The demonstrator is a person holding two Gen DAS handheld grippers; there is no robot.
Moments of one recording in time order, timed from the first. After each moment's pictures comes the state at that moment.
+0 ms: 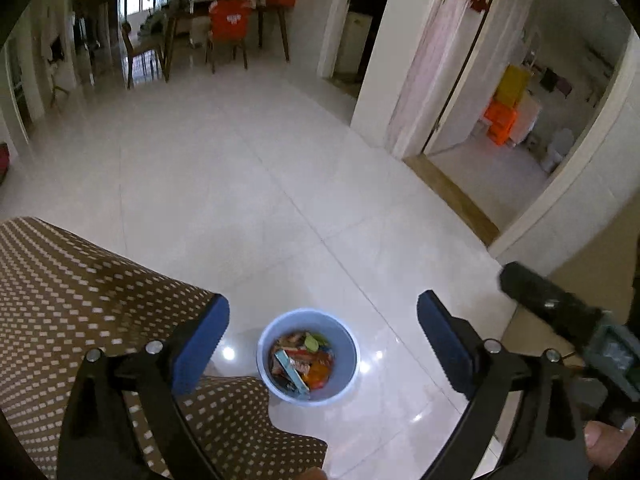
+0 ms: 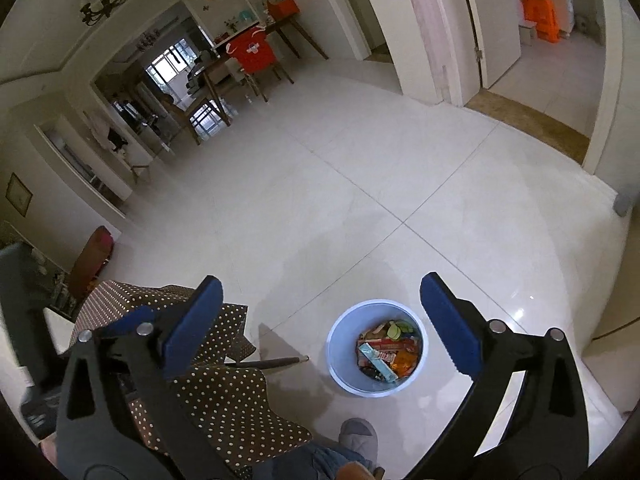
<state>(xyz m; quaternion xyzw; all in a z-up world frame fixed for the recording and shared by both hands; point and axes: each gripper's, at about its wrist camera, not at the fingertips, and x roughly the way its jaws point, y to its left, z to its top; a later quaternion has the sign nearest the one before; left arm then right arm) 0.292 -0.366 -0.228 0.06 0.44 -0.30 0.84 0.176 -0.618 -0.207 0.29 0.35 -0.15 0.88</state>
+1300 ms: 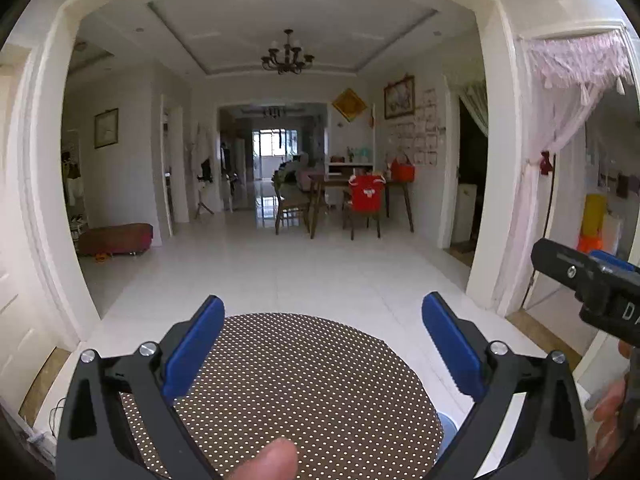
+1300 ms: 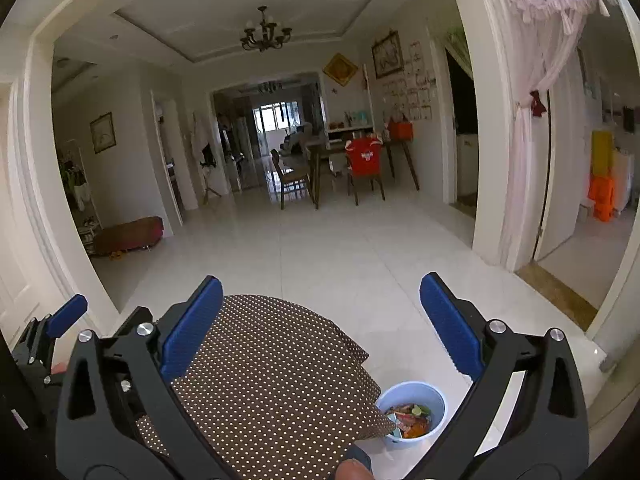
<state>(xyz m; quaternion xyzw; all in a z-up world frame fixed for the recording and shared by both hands) 0.055 -0.081 0.037 0.01 0.15 -0.08 0.99 0.026 -0.331 0.043 0.08 0.17 -0.05 0.98</state>
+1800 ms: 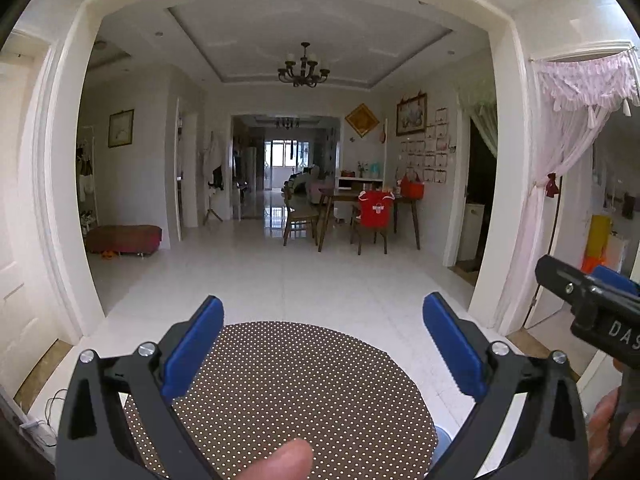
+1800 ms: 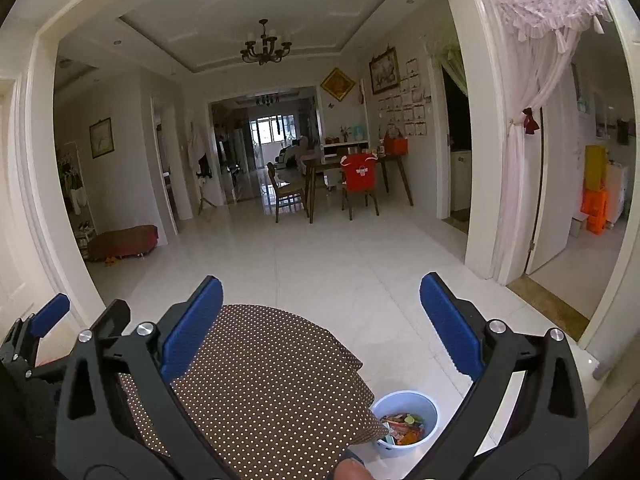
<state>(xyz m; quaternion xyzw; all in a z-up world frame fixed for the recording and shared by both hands) 0.030 -0.072 0.055 -0.01 0.13 -0.06 0.99 0.002 -0.318 0.052 0.07 0.14 -0.07 0.99</state>
